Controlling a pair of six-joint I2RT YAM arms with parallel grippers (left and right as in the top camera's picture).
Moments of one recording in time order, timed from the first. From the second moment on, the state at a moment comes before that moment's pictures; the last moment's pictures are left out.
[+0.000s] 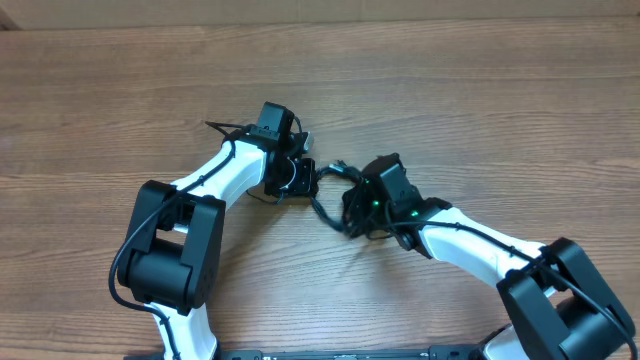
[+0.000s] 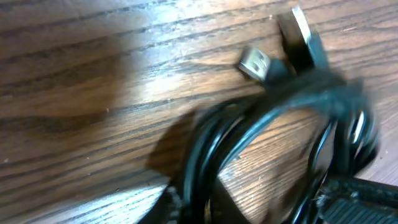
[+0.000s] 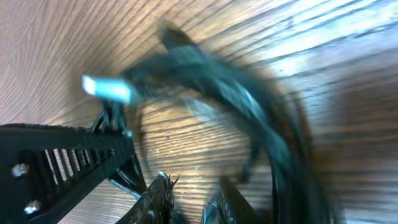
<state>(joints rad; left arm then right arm) -0.33 1.97 1.20 -0.59 0.44 -0.28 0.59 1.65 0.76 -0.03 -0.11 1.04</state>
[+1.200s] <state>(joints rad) -0.33 1.97 1.20 -0.59 0.48 -0.28 0.66 1.66 0.77 -0.18 -0.19 1.19</state>
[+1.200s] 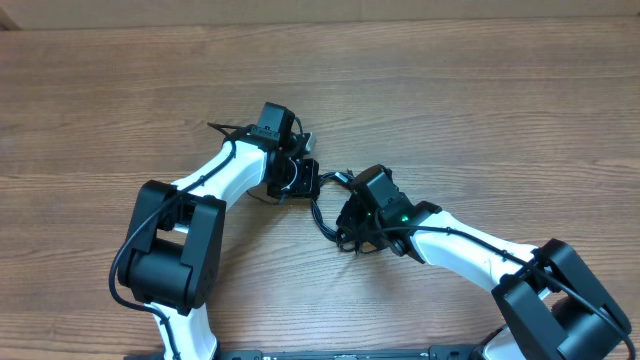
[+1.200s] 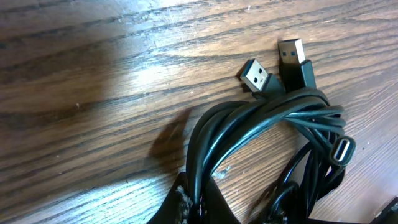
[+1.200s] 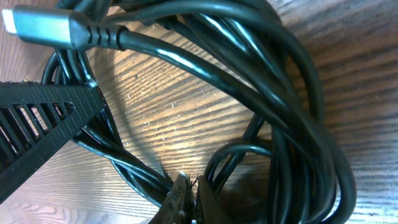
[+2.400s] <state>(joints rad) -0.25 1.97 1.22 -0.53 0.87 0.03 0.58 1.66 1.04 -0.65 -0.20 1.11</state>
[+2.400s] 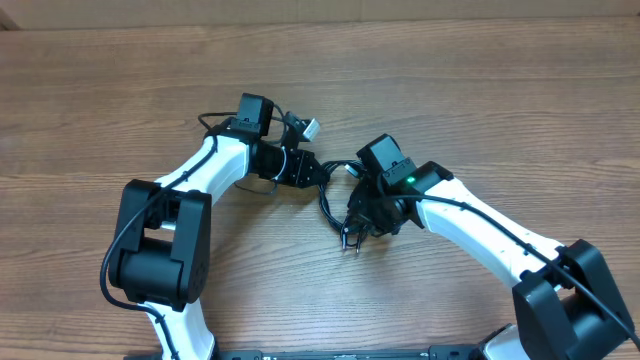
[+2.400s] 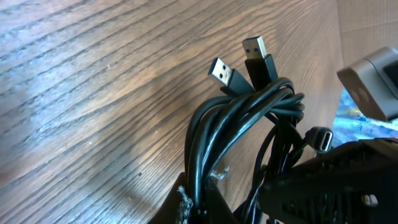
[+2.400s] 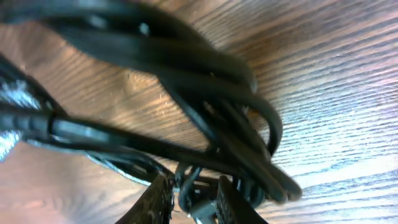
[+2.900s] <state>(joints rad) -0.25 1.97 1.22 -0.53 0.89 0.03 0.59 1.66 1.04 -0.59 -0.13 1.20</state>
